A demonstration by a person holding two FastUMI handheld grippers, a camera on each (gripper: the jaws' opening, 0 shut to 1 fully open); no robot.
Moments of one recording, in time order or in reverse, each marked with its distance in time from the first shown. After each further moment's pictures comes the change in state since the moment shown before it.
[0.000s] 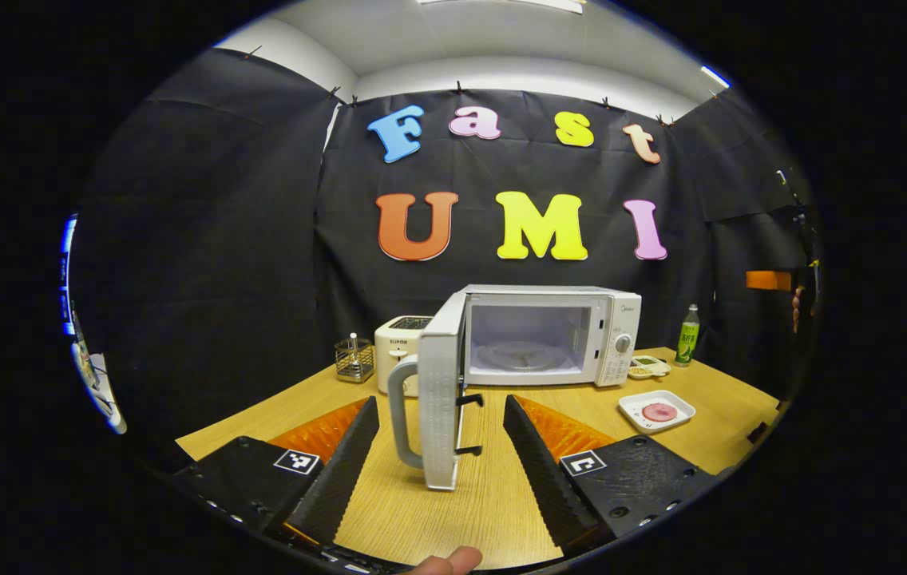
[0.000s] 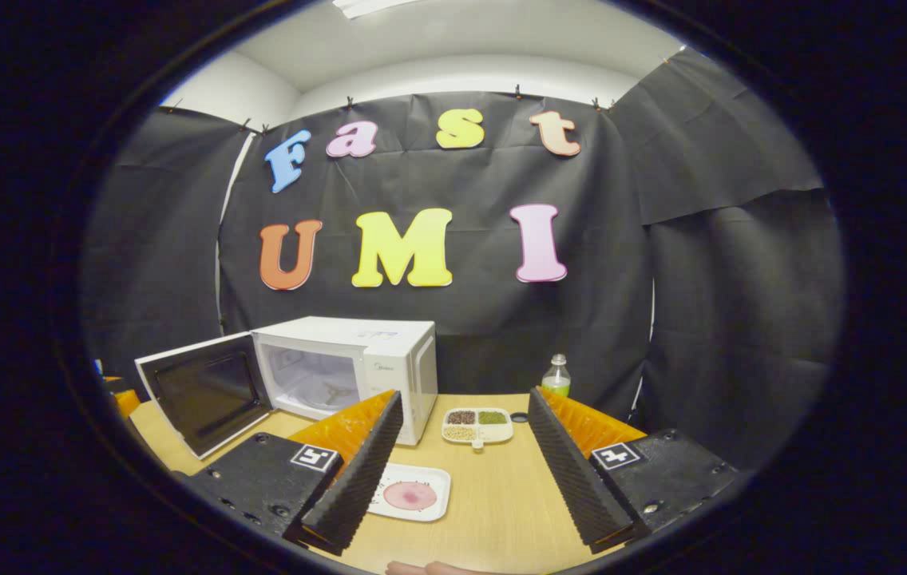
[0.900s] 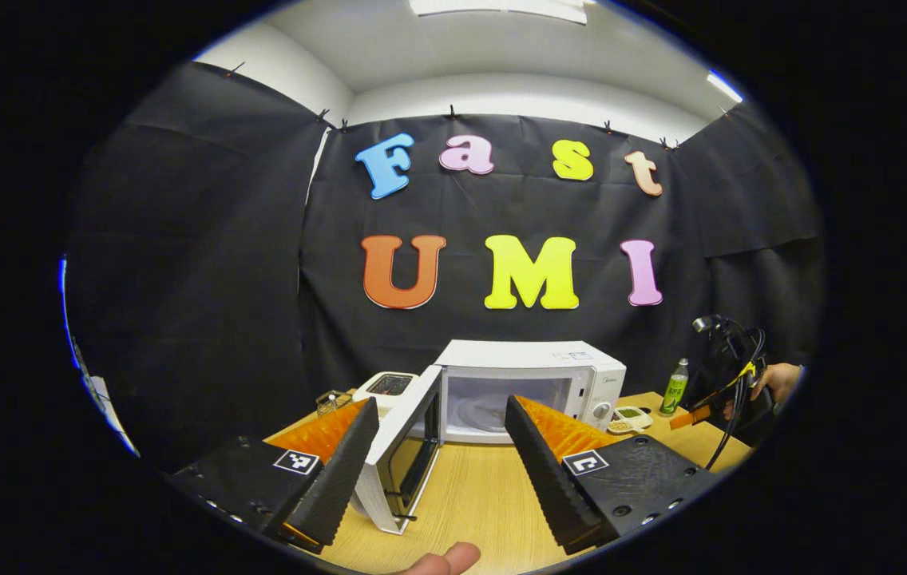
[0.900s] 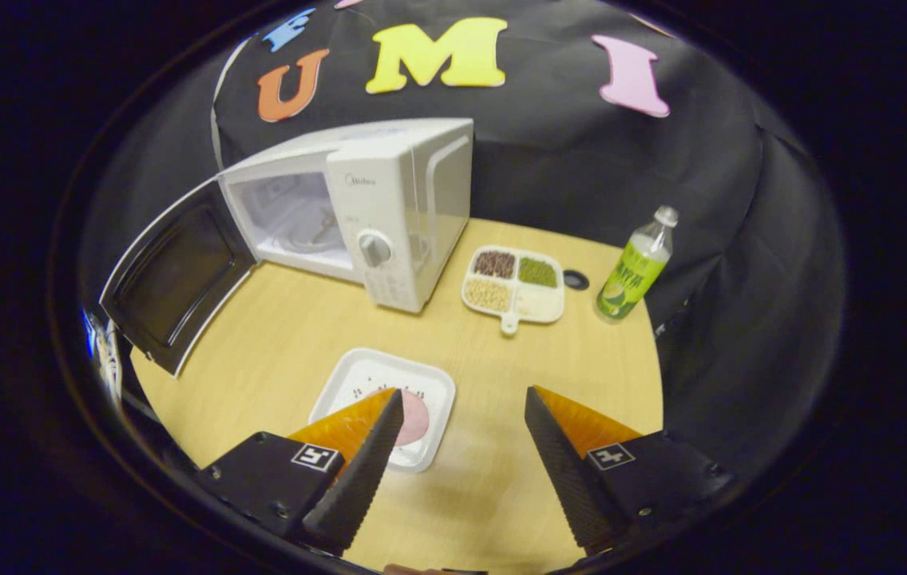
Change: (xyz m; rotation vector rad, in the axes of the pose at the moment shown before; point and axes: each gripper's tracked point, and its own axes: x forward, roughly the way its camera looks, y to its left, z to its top) left arm 0.036 -0.045 0.119 0.028 -0.086 0.019; right arm 0.113 0.015 -0.161 -0.078 0.881 0.211
